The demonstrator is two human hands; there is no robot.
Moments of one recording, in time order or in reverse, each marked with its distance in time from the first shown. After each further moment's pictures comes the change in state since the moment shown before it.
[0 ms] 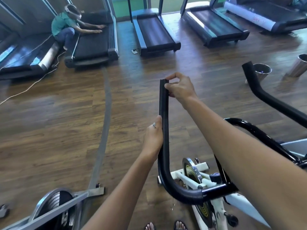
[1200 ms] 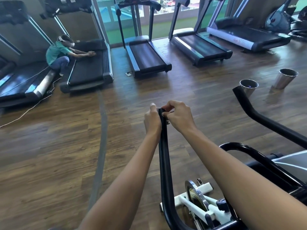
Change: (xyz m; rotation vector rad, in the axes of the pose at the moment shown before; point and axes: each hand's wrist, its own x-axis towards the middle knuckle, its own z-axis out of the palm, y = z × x) left_hand 0.116 0.090 0.014 -0.185 0.134 0.142; right_hand -0.003 -0.014 0.000 -0.300 0.128 -0.158
